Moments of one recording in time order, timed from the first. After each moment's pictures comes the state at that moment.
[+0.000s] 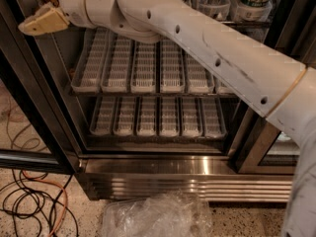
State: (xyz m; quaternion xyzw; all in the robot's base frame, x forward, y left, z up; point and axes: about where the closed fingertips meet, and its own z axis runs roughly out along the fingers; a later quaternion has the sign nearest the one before) arm 0.659 0.248 1.067 -0.51 0.49 0.23 0.67
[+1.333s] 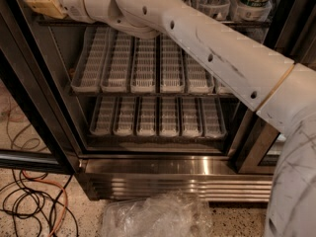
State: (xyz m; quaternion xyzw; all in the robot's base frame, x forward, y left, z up) arm 0.675 0.258 1.070 -0.50 0.49 0.24 0.67
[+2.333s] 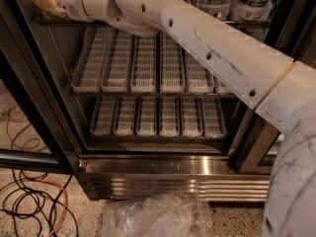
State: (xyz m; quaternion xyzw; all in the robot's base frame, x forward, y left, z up) arm 0.675 0.258 1.077 -0.50 0.49 0.24 0.67
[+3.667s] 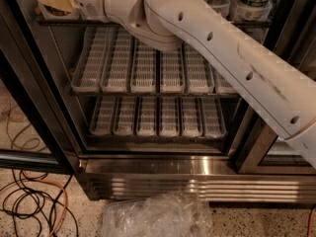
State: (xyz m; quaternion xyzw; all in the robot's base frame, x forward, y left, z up) arm 0.634 0.204 1.116 -0.46 0.44 0.25 0.73
